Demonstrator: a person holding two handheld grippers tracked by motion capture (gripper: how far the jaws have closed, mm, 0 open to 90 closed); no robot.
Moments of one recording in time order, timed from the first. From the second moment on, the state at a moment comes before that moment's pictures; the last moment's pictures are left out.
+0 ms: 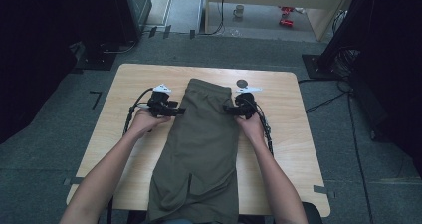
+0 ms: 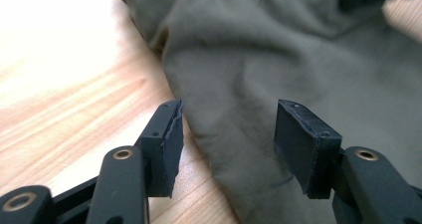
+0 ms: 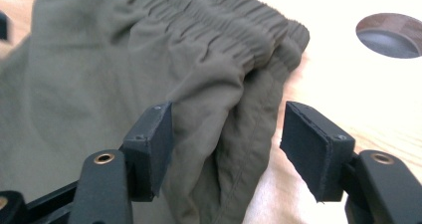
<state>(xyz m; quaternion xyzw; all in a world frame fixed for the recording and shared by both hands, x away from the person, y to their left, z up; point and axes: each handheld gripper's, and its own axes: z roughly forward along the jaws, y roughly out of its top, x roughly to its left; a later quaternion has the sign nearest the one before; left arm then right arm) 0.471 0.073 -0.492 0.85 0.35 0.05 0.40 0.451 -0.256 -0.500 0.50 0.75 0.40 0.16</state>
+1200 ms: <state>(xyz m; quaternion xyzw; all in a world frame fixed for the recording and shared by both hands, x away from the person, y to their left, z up) 0.516 0.032 -0.506 0.86 0.35 0.09 0.36 0.489 -0.244 -0.521 0.49 0.76 0.38 0.20</state>
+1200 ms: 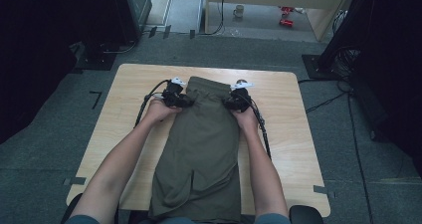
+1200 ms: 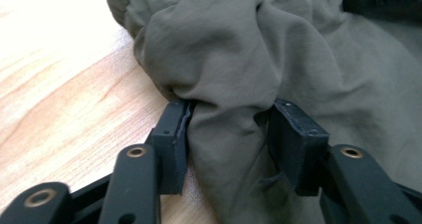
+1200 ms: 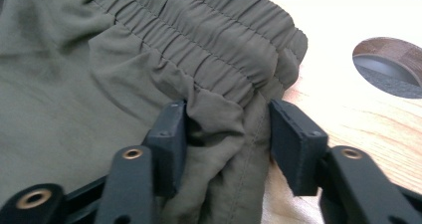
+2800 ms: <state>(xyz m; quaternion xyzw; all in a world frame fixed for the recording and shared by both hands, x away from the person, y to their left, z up) 0.536 0.045 -0.373 0.81 0.34 0.15 0.46 0.516 -0.247 -0.364 0.44 0.75 0.43 0.25</state>
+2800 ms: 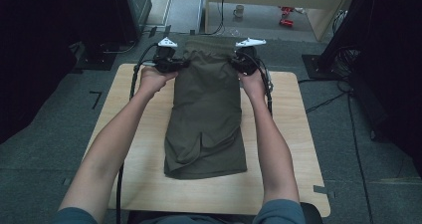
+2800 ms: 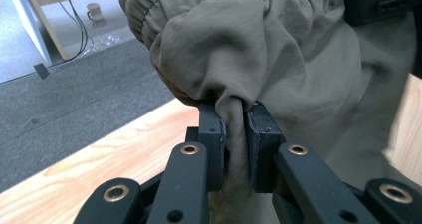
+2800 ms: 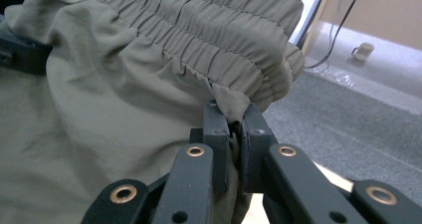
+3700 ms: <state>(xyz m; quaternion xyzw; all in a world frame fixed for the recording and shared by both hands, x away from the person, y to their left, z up) 0.437 0.064 -0.414 0.84 0.30 0.12 0.43 0.426 -0.248 -0.414 0.42 0.79 0.42 0.17</state>
